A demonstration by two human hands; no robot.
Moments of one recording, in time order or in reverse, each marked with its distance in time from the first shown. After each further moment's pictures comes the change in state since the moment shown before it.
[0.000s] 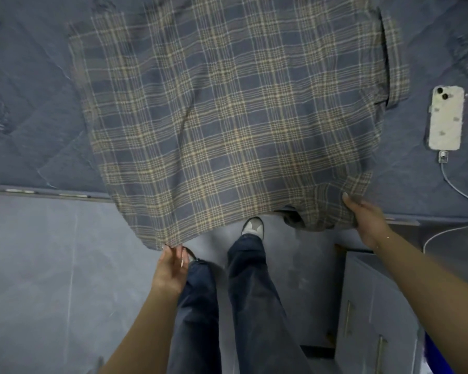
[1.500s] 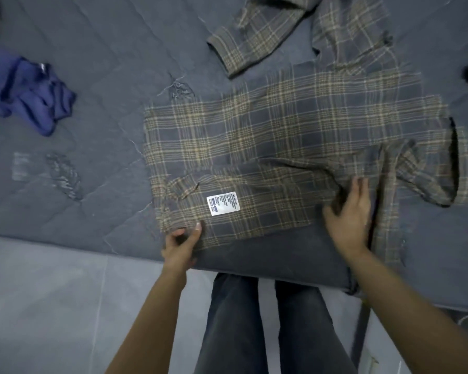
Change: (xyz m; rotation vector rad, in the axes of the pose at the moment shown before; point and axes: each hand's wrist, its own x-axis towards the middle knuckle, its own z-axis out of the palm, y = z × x) left_hand 0.035 0.224 0.105 0.679 0.089 0.133; right_hand -0.030 -0.175 0.231 -0.779 0.235 -0.630
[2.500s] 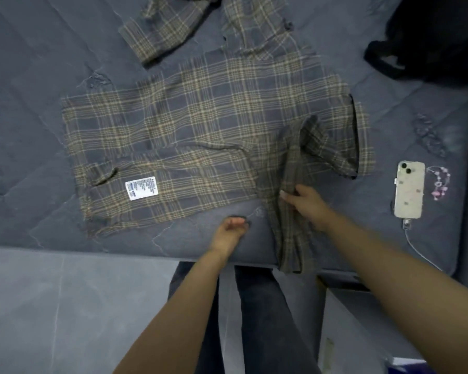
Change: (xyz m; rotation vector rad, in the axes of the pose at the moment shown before) left_hand -0.133 -0.046 0.221 0.267 -0.467 0.153; right_hand 0.039 0.102 -0.074 0.343 -0.536 0.246
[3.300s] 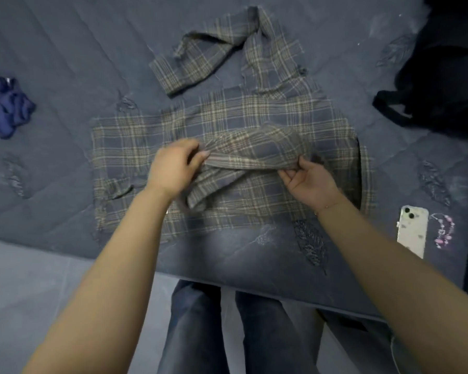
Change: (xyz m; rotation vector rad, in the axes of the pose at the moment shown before) left_hand -0.007 0.175 -0.118 0.899 0.504 0.894; right_hand 0.011 -0.139 -0.031 1.259 -0.182 0.157
